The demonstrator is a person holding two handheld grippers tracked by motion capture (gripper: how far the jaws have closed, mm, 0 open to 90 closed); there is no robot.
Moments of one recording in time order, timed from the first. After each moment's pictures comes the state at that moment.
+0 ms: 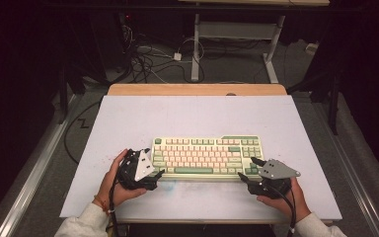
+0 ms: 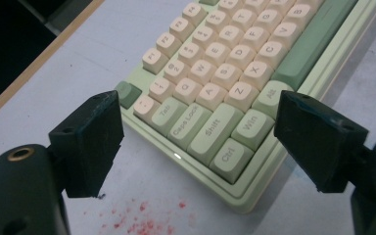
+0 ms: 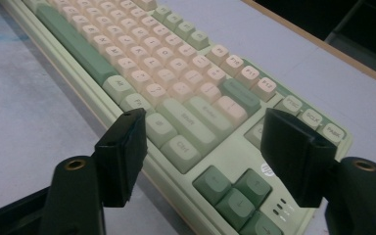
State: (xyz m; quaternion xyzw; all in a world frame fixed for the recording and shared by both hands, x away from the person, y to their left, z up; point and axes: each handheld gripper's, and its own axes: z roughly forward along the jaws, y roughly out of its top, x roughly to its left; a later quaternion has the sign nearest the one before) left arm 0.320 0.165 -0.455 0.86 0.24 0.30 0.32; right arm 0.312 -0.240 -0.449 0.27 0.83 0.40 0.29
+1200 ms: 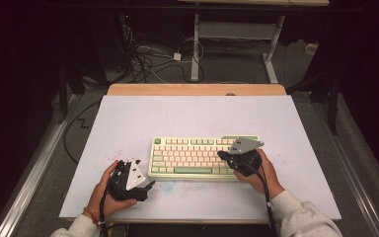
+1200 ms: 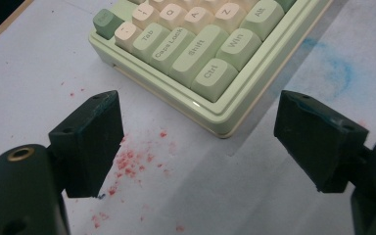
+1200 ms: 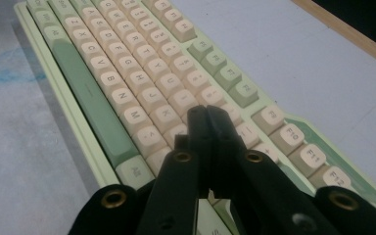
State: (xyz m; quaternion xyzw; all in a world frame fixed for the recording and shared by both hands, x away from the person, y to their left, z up) left arm 0.302 0.183 -0.473 0.87 0.26 0.27 0.30; right arm 0.372 -0.172 -0.434 0.23 0.87 0.38 0.22
